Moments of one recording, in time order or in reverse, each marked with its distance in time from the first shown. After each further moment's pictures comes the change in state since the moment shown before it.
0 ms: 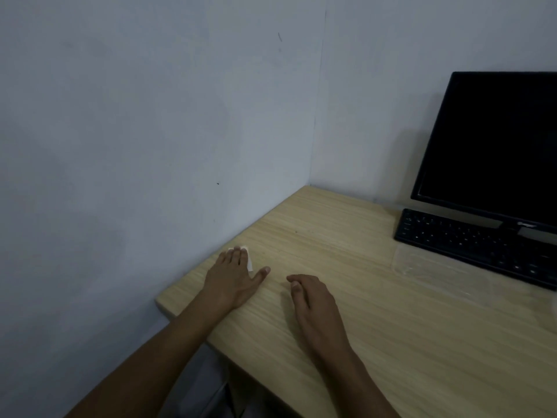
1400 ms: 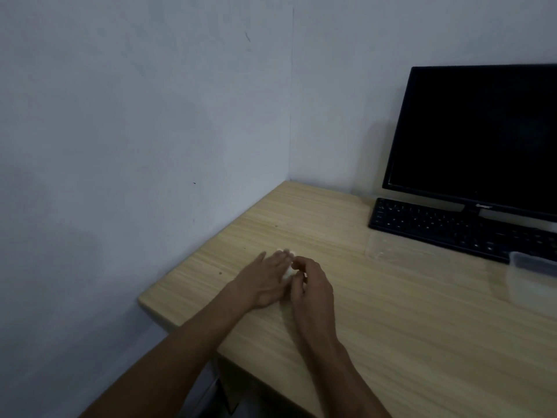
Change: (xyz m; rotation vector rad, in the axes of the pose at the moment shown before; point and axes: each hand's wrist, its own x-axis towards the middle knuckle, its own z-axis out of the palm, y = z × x) left_hand -0.014 0.081 -0.004 0.112 -0.081 0.524; right_hand -0.008 0.003 -0.013 0.102 0.334 0.027
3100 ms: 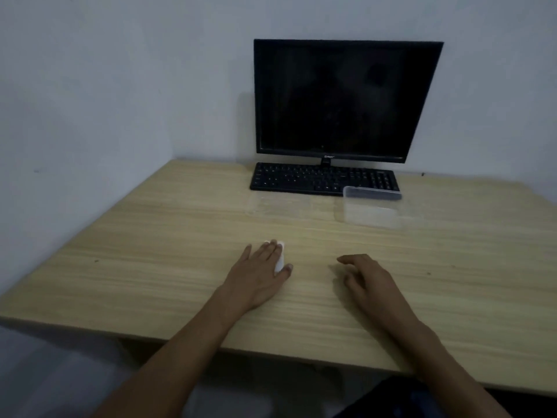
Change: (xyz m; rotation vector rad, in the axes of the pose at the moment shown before) left_hand -0.010 0.213 0.011 -0.194 0.010 0.204; right_hand -0.098 0.066 -0.306 -0.518 -0.129 0.139
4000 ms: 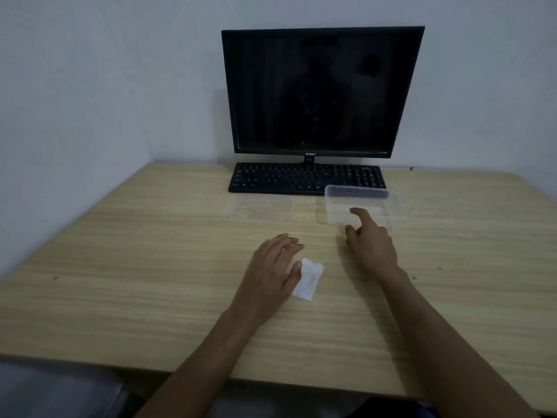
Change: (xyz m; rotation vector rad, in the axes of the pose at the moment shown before) left_hand 0.032 0.054 0.025 -0.255 0.651 0.333; right_hand 0.097 0.064 -0.014 -0.018 0.182 0.386
